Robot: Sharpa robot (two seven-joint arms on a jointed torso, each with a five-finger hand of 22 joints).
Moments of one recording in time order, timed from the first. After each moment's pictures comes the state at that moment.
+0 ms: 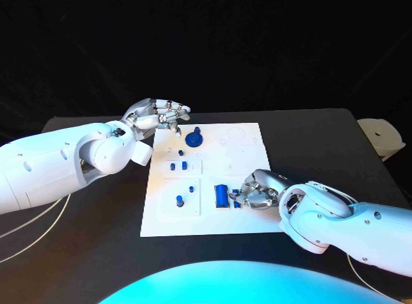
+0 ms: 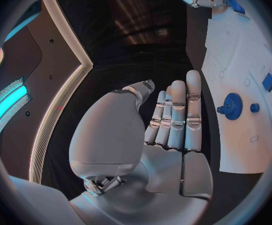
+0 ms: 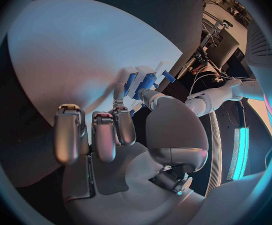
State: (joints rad) left arm 1.16 -0.86 -0.02 1.44 -0.16 -0.09 0.30; left_hand 1.40 -0.19 0.48 0.16 0.18 0.80 0.21 0.35 0.29 0.90 0.13 0.53 0.17 1.05 0.06 1.09 0.48 0.18 1.07 0.14 0.76 0.60; right arm 1.00 -0.86 -0.15 1.81 -1.36 -0.43 -0.52; right_hand 0.96 -0.17 0.40 0.29 0.25 1.02 0.04 0.45 0.73 1.46 -0.03 1.36 1.31 1.47 -0.09 1.53 1.31 0.05 1.47 0.02 1.37 1.31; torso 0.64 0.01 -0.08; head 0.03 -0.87
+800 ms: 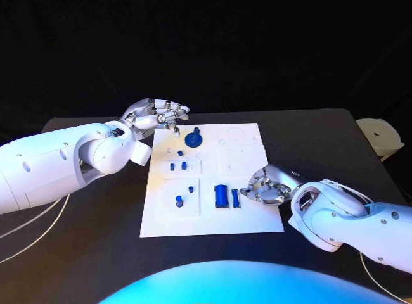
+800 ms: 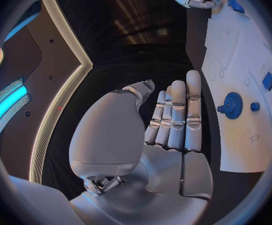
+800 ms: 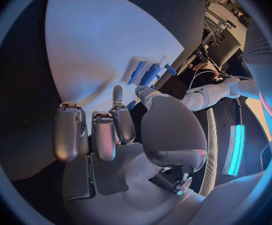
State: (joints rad) left arm 1.16 -0.86 -0.02 1.43 -0.16 -0.09 0.30; left_hand 1.40 -0.19 0.48 0.16 0.18 0.80 0.21 0.35 0.29 0.89 0.14 0.53 0.17 1.05 0.06 1.09 0.48 0.18 1.07 0.14 0.76 0.60; right arm 1.02 -0.94 -0.15 1.82 -1.35 -0.48 -0.42; right_hand 1.08 -0.16 0.34 0.26 0.28 0.94 0.07 0.41 0.71 1.42 0.00 1.30 1.31 1.47 -0.08 1.51 1.31 0.05 1.47 0.01 1.30 1.31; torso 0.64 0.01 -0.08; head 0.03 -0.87
